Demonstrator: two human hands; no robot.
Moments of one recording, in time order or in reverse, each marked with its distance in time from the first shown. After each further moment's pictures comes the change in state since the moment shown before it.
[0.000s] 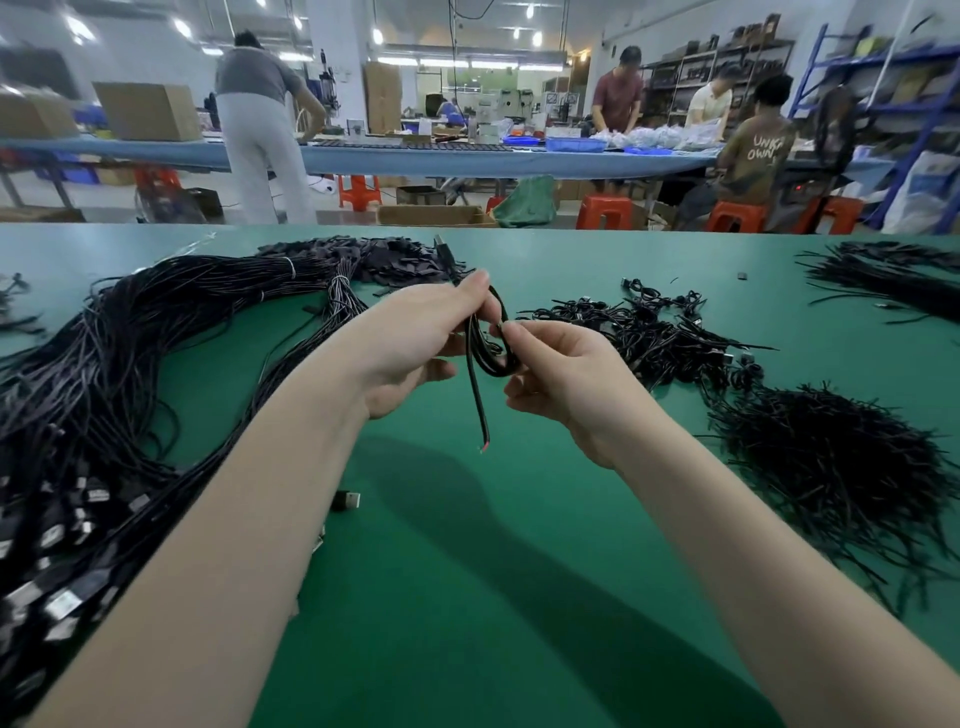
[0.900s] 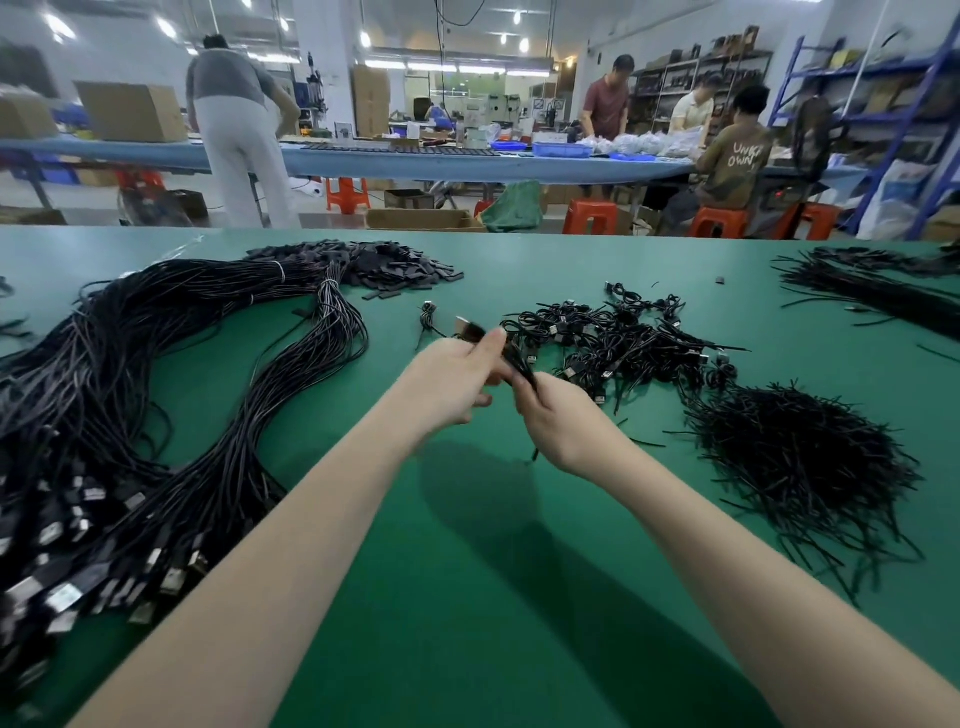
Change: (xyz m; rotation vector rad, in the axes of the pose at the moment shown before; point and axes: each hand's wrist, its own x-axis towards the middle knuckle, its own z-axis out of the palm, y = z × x) left_hand 0.002 -0.027 0.036 0.276 0.151 -0.009; right_hand -0.002 0.030 -0.020 -0.979 0.010 -0.042
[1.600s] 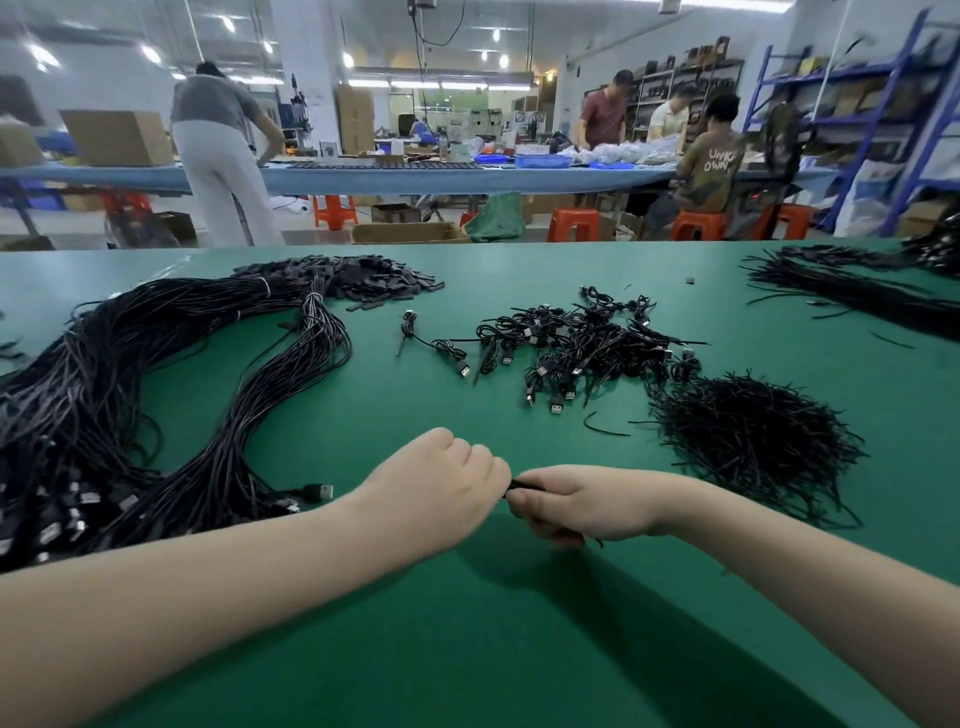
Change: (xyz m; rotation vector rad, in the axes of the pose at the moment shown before) left_hand -0.063 -0.034 0.019 1.532 0.037 1.186; right_hand -0.075 0.022 -0.031 0.155 -0.720 -0.086
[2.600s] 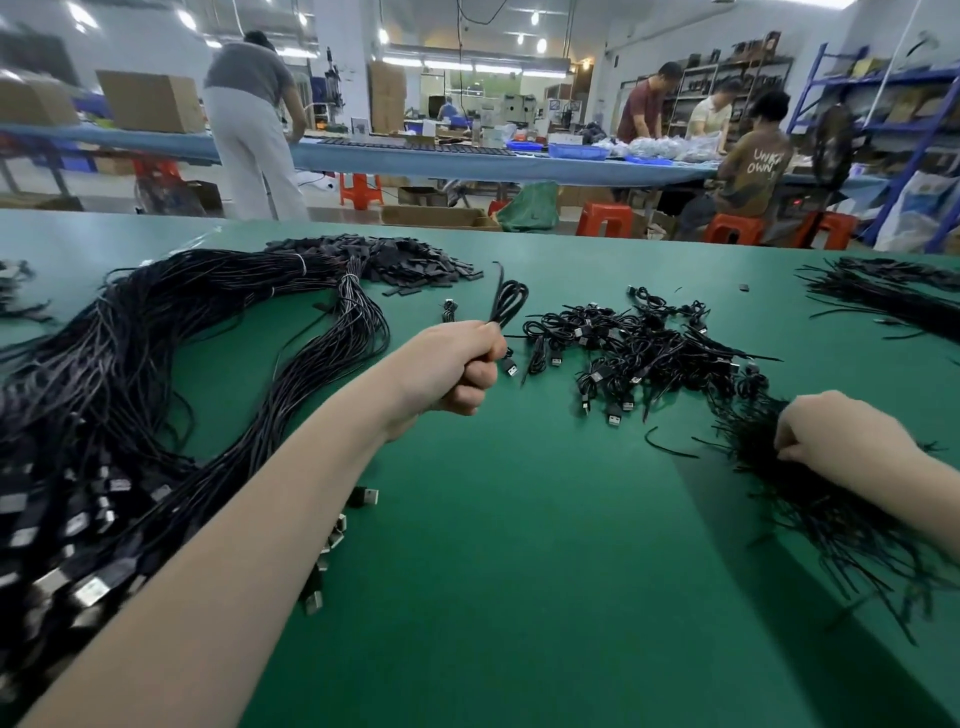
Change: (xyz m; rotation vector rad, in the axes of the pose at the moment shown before) left_hand 0.009 -0.091 0.019 -1.985 -0.049 -0.995; right_hand -0.030 0.111 -0.115 -0.898 0.525 0.843
